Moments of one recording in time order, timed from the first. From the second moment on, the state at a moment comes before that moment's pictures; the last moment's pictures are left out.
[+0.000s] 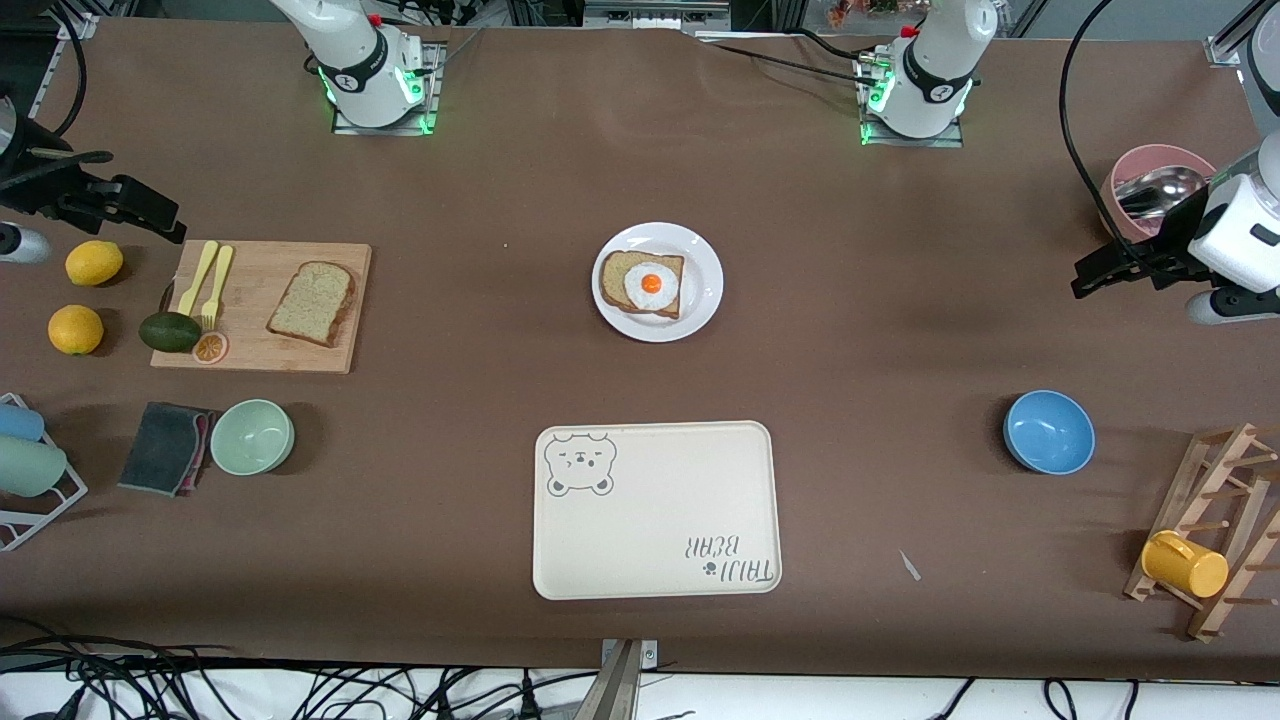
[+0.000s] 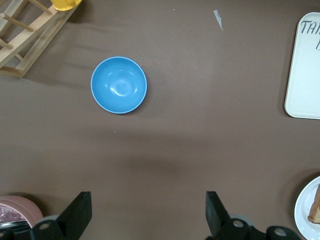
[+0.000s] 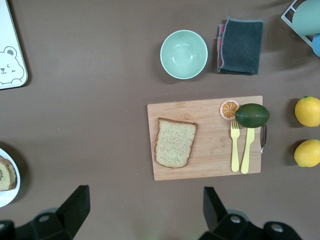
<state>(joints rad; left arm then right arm) 0.08 0.02 -0.05 -1.73 0.00 1.71 -0.11 -0.12 -0.02 0.12 -1.64 0.01 1.56 0.11</state>
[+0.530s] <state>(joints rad) 0.08 0.02 -0.05 -1.73 0.00 1.72 -0.11 -0.12 -0.02 0.13 -1.64 0.01 1.57 0.11</state>
